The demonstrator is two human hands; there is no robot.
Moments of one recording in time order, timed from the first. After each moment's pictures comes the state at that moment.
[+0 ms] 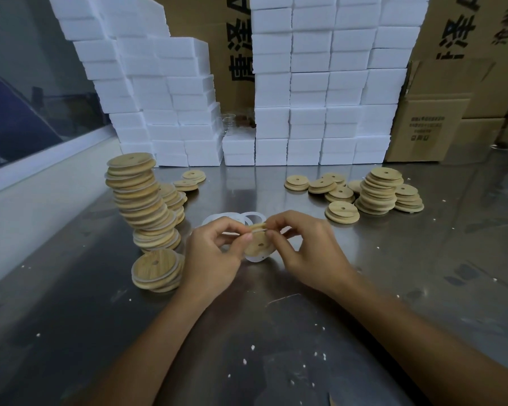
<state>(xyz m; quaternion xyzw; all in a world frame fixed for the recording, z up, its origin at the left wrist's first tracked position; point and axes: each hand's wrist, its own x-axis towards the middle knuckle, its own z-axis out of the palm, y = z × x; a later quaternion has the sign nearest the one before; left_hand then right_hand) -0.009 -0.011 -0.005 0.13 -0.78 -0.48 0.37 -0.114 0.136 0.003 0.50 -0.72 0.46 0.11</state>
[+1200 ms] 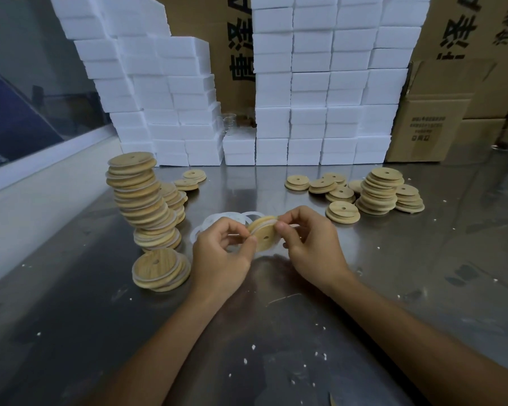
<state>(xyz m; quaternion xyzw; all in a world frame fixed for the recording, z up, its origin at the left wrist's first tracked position) -0.012 0.004 -0.006 0.16 -0.75 -0.51 0.40 -0.116 0.128 -0.004 0.35 -0.73 0.59 0.02</state>
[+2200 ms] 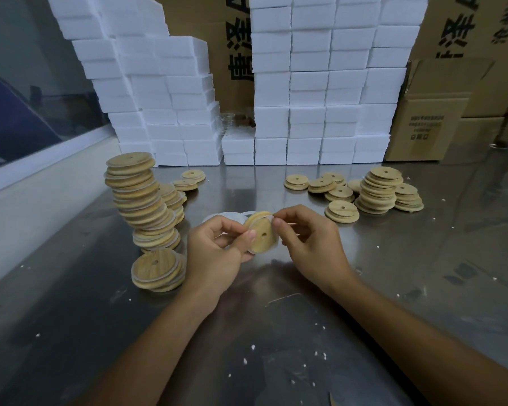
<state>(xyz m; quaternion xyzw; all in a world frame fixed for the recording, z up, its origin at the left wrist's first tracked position) -0.011 0.004 0.003 0.17 -0.68 -0.62 0.36 -0.114 0.133 -0.001 0.41 -0.70 0.57 0.07</state>
